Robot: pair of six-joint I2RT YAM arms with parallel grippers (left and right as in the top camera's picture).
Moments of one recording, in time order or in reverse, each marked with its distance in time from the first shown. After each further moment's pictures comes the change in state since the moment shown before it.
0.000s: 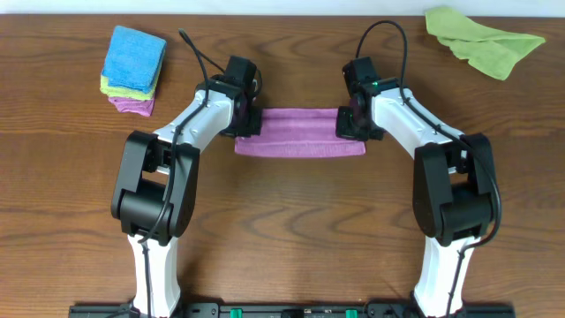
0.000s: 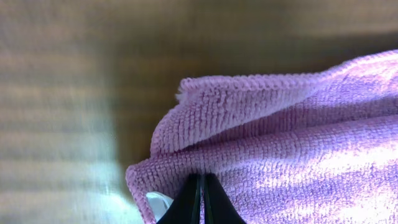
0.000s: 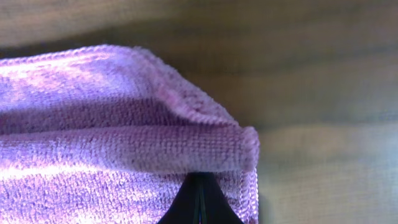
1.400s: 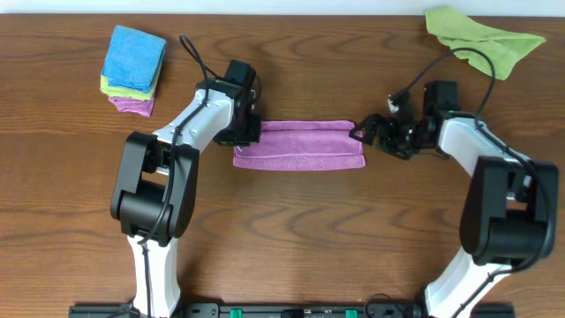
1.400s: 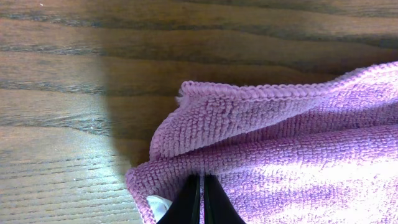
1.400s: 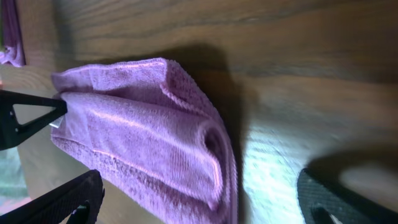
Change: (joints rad) left arm -0.003 -0.004 0.005 -0.101 0.042 -0.027; right arm -0.325 -0.173 -0.355 0.338 -0.738 -0.243
